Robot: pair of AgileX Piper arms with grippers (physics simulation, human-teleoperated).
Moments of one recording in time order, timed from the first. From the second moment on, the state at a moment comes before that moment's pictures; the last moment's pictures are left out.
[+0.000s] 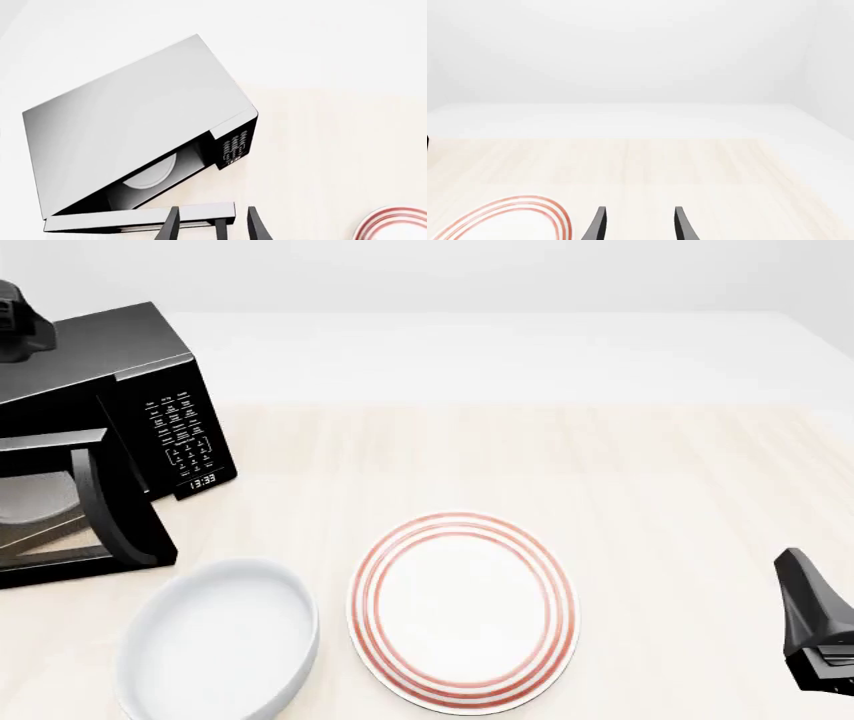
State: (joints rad) left arm 0.16 1.11 -1.16 0.70 0.07; right arm 0.00 0.01 0.00 0.00 0.00
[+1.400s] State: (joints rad) left arm 0.21 1.23 -1.13 0.65 0.08; right arm 0.00 0.01 0.00 0.00 0.00
